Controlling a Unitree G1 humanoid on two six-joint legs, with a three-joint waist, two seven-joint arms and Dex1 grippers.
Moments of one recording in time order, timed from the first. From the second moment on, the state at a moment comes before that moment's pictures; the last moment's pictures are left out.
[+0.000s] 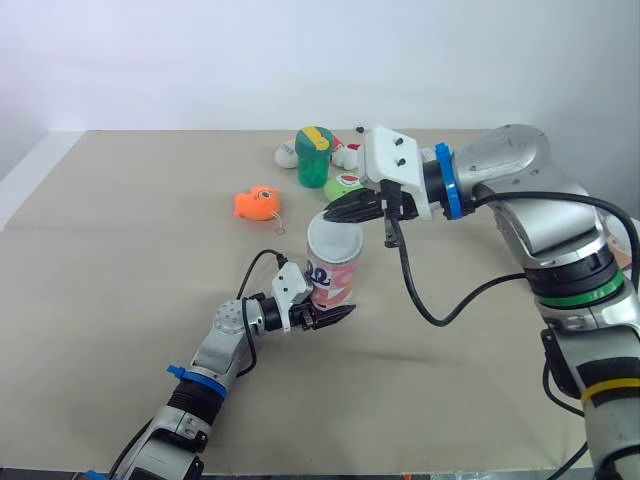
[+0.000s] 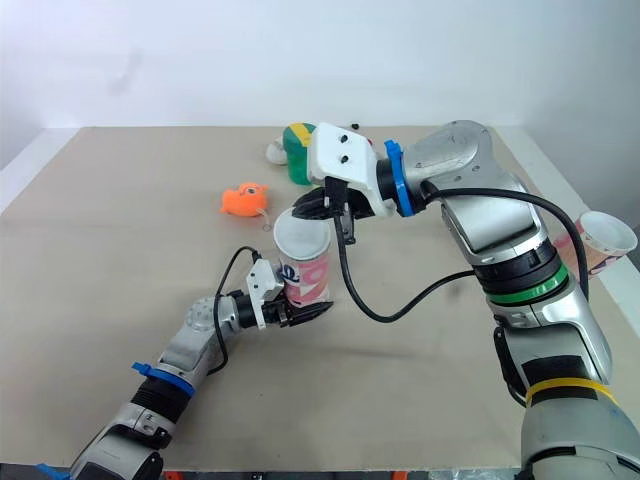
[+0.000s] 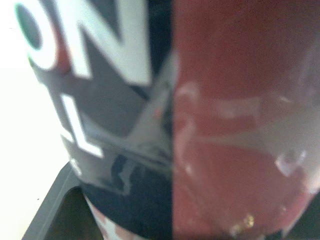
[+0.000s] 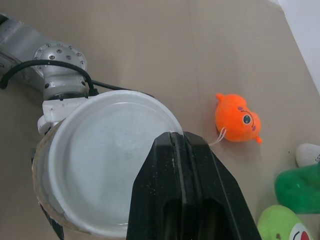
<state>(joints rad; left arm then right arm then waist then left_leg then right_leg) -0.42 0.14 -0.24 0.36 -0.19 -0.10 -0.92 -1.08 -0.72 0.34 -0.10 0.23 0.59 1.24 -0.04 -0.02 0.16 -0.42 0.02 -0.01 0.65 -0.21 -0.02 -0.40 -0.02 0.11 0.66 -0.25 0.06</state>
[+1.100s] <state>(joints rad) -0.42 0.14 -0.24 0.36 -0.18 -0.10 -0.92 -1.05 -0.74 0.35 -0.16 0.19 0.60 1.26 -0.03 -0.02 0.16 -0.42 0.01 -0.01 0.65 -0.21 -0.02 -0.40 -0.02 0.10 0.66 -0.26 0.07</state>
